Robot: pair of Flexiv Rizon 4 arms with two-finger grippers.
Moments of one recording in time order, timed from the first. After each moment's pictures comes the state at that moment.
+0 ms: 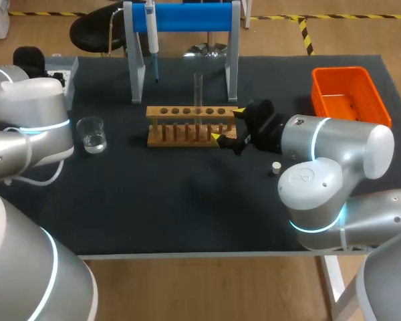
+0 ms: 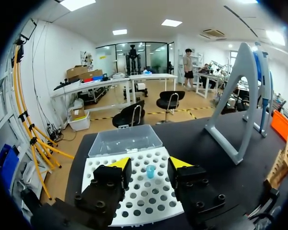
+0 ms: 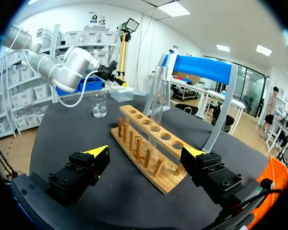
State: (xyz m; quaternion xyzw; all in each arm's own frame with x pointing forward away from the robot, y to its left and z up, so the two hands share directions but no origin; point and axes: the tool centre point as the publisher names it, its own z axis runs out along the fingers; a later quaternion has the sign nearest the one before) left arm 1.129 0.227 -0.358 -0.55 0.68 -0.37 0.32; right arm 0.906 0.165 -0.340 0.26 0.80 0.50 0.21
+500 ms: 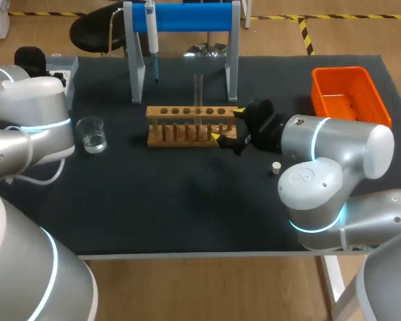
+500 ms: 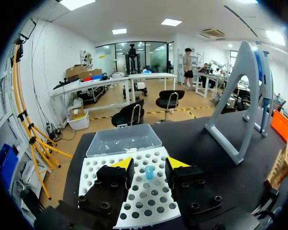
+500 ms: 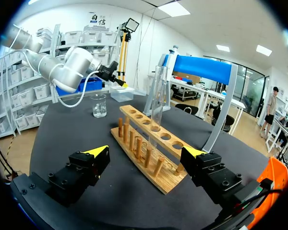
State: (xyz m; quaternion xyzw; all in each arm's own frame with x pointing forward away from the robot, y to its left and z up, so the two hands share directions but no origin) left arm 1.132 0.225 -0.362 -0.55 0.68 -0.37 0.32; right arm 0.906 0.165 -0.340 0.26 0.80 0.50 0.21
